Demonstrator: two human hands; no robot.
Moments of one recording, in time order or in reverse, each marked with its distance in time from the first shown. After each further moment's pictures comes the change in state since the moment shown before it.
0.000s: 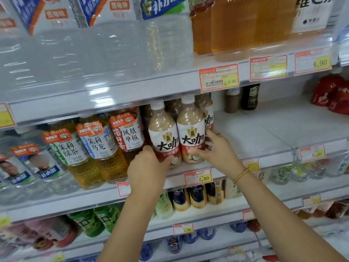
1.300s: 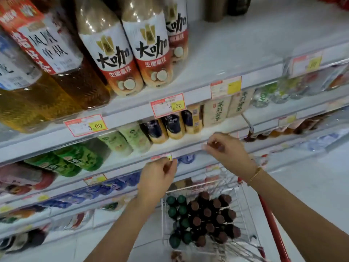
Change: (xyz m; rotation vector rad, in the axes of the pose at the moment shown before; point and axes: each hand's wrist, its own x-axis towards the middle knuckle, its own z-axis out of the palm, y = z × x) left_hand -0.143 -0.056 0.122 -0.240 -0.503 0.226; right_hand -0.158 0.120 -0.006 -0.167 -0.098 0.255
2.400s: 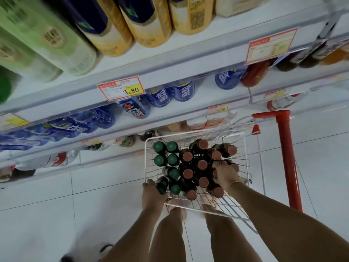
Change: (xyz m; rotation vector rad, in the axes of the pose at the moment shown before) left_hand -0.156 -0.170 0.279 0.083 -0.454 -0.996; right_hand -0.133 0.320 0.207 -0.474 -0.690 0.744
